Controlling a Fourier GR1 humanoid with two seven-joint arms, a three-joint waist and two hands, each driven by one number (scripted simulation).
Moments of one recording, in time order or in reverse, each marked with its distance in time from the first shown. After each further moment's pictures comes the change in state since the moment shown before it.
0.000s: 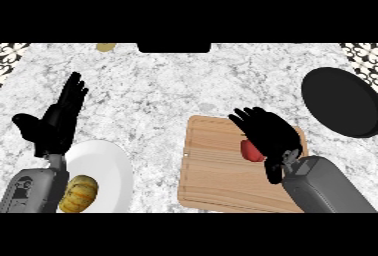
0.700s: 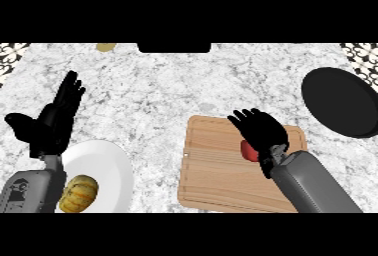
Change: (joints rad) left arm 0.007 -0.016 0.029 -0.044 -0.022 -0.021 0.041; right arm -0.017 0.080 -0.025 0.178 0.165 -0.013 -0.083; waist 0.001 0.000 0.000
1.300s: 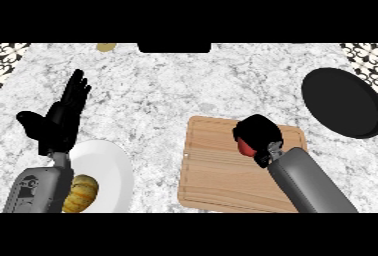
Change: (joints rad) left arm -0.021 -0.036 -0.004 0.013 -0.036 0.012 -0.007; right arm -0.026 0.019 -0.002 0.172 0.084 -0.060 -0.174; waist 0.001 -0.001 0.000
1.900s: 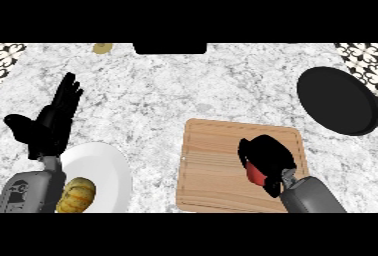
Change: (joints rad) left arm 0.028 0.016 0.037 -0.010 0.010 -0.028 0.006; right arm 0.225 -0.019 -0.019 -0.204 0.018 -0.070 -0.078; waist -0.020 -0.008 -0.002
